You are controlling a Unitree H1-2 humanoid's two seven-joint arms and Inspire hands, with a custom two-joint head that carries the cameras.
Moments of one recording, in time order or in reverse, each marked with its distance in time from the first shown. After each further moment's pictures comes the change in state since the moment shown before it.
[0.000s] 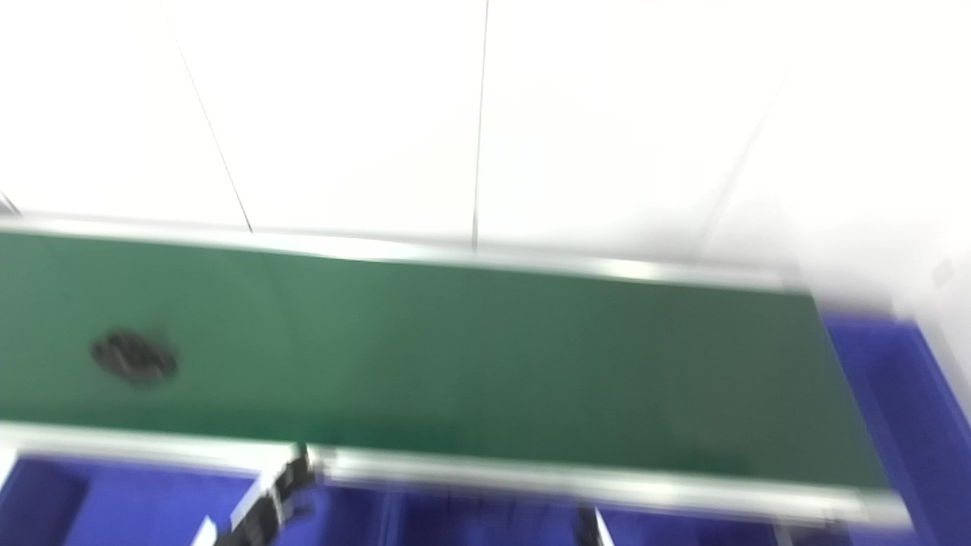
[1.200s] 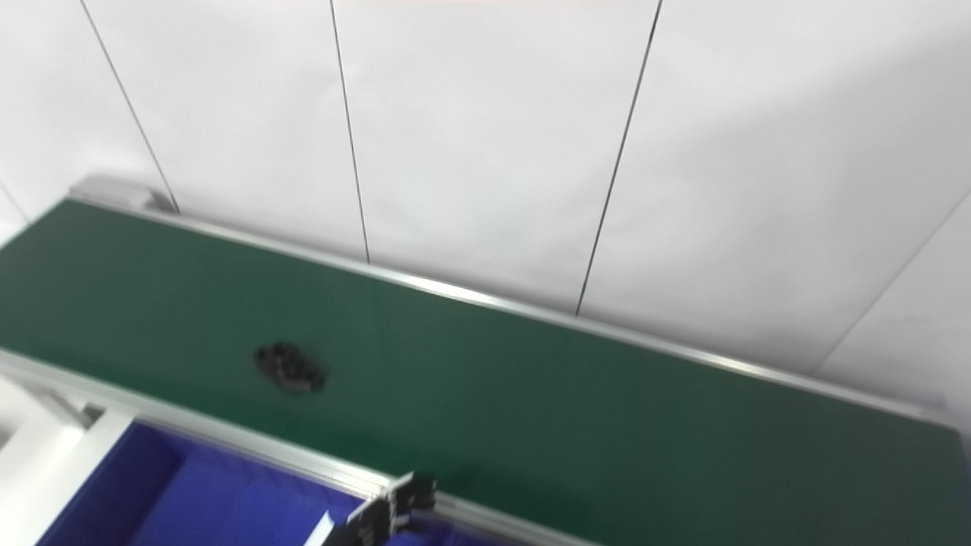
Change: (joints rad) left arm -0.017 -0.055 -0.116 -0.059 0.089 0.002 0.125; right arm -0.009 -0.086 -0.093 -0.071 0.152 -0.001 0.128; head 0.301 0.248
